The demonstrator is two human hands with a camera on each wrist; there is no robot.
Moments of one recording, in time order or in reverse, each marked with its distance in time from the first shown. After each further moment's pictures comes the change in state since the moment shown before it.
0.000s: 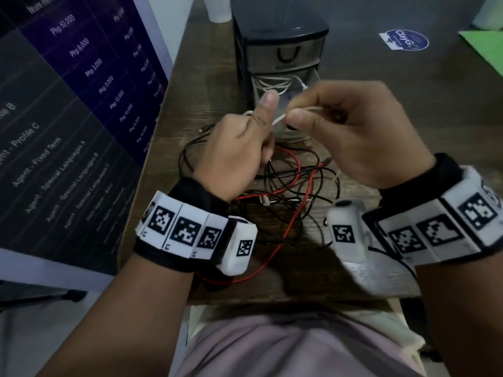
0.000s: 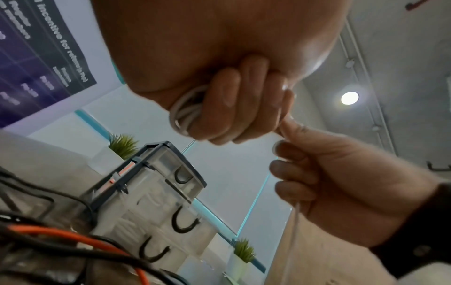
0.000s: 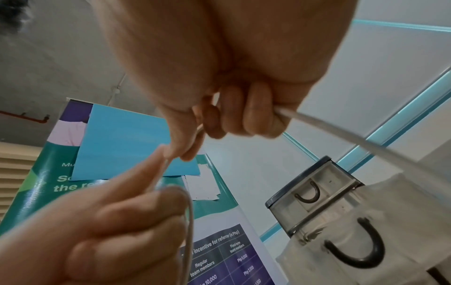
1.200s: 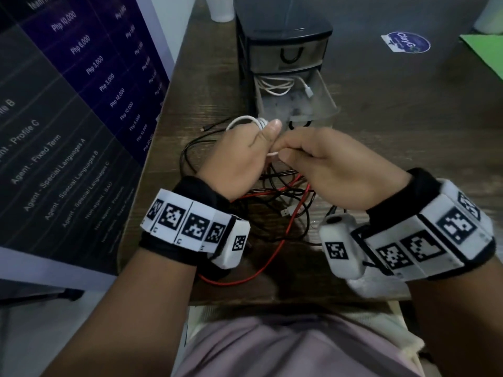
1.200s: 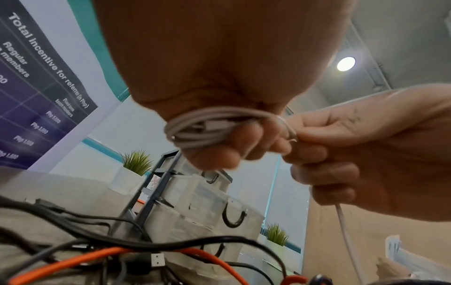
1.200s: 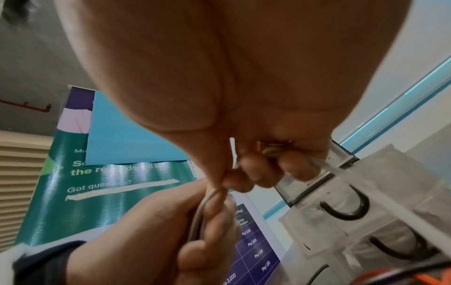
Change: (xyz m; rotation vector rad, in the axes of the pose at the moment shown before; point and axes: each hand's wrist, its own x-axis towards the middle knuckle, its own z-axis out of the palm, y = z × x) left_hand 0.015 -0.033 0.003 0.155 -0.108 0.053; right_hand -0.006 0.002 0.021 -0.064 -0.405 0.161
